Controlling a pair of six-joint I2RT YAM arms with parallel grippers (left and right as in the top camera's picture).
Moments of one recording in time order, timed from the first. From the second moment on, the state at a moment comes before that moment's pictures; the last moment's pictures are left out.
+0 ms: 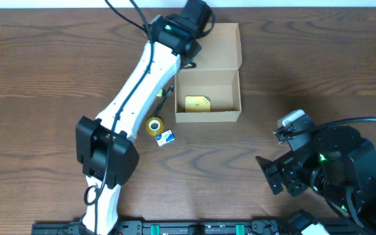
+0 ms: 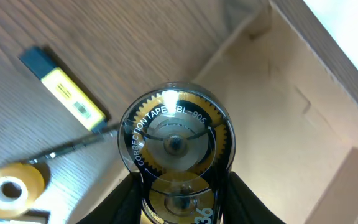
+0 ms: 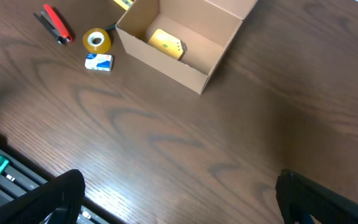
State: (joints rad) left arm -0.53 2.11 2.11 -1.16 -0.27 -1.22; right arm 0.58 0.89 1.41 -1.39 0.06 0.02
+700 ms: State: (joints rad) left arm -0.60 2.11 2.11 -1.21 -0.26 -1.03; right arm 0.58 0.89 1.41 -1.39 0.06 0.02
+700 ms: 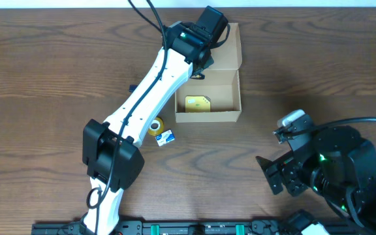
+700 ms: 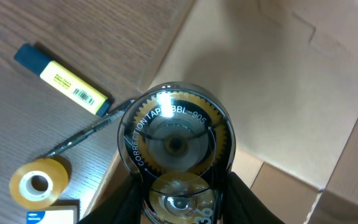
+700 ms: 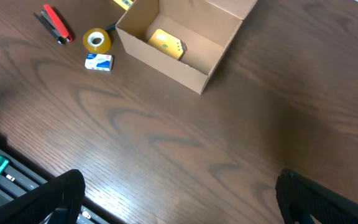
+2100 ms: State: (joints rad) left arm -0.64 2.11 1.99 -1.36 0.00 0.77; right arm 0.58 0.89 1.41 -1.39 0.06 0.02
